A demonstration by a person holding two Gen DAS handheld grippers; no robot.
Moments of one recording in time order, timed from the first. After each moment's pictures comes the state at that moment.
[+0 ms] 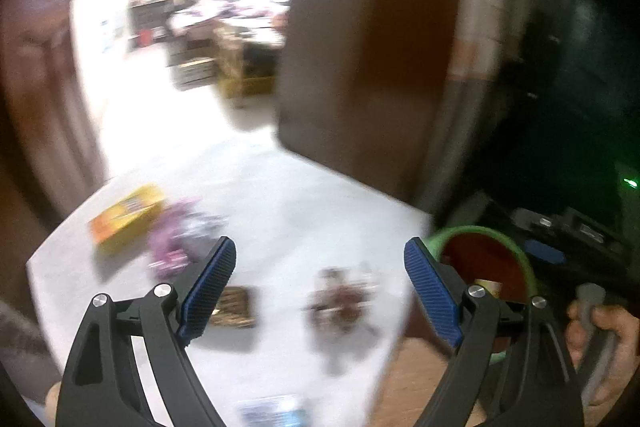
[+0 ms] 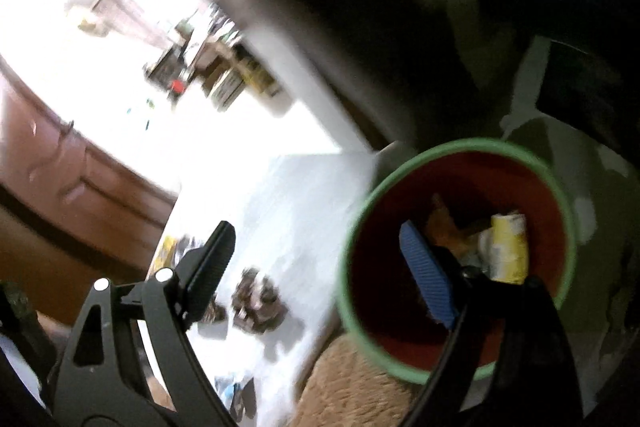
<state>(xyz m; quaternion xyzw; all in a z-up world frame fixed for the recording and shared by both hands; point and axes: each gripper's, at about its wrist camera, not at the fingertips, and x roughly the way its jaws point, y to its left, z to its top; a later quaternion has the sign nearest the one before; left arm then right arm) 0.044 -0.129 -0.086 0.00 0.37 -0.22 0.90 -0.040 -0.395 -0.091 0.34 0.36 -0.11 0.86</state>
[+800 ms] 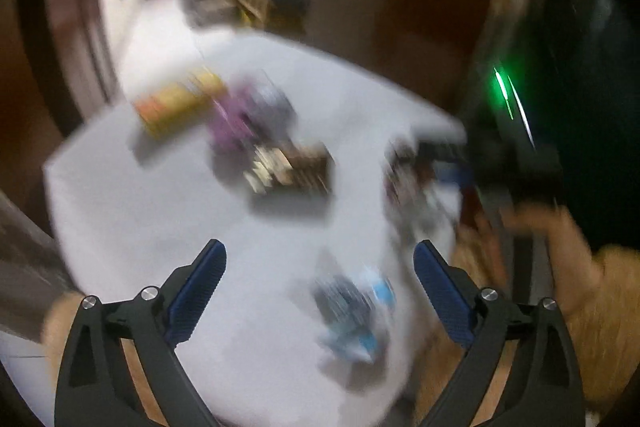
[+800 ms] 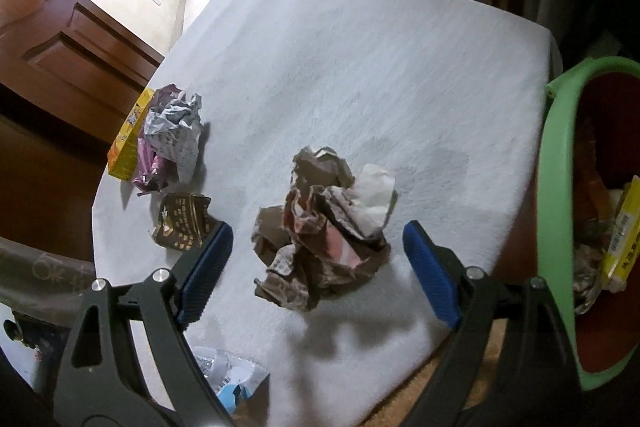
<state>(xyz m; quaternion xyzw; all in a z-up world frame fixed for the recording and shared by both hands) -0.011 -0.055 -0.163 0.01 0.47 -0.25 0.85 0.072 -0.252 -0.205 0.25 0.53 -0.03 0.81</state>
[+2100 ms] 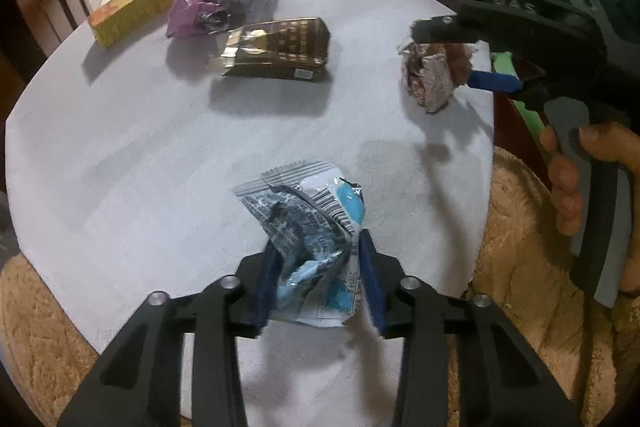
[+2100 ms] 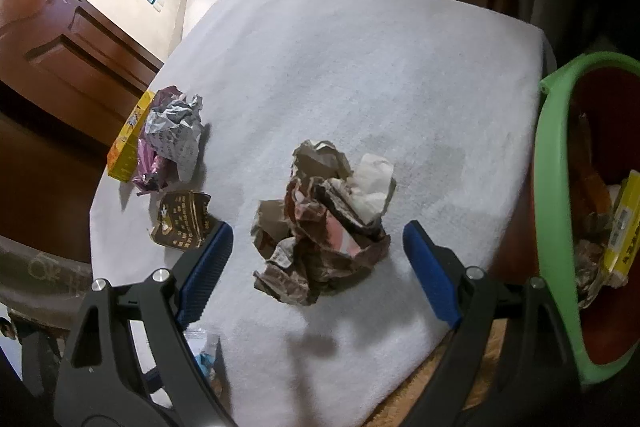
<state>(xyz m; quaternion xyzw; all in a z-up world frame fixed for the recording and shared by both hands) 0.008 -0.070 -0.238 0.05 0.57 -0.22 0.79 0.065 -0.251 -0.205 0.26 0.51 -0.03 0.82</state>
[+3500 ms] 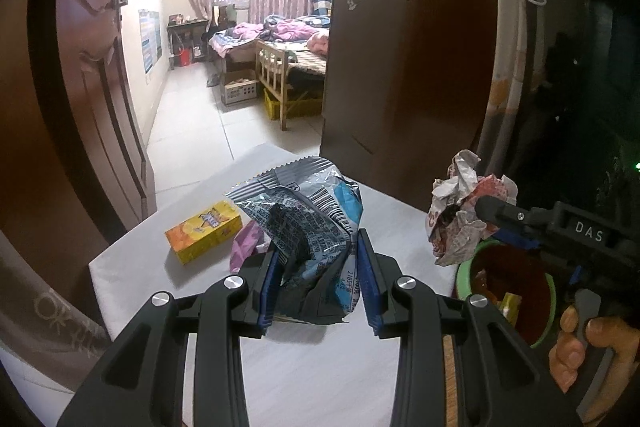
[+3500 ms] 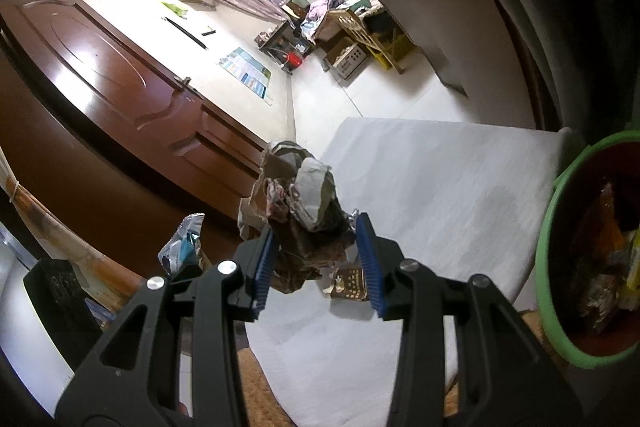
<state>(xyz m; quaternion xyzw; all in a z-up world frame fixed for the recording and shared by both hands) 0.024 -0.093 -0.040 0.02 0.33 -0.18 0.93 0.002 -0.297 -0.055 0.37 0.31 0.09 0.87</state>
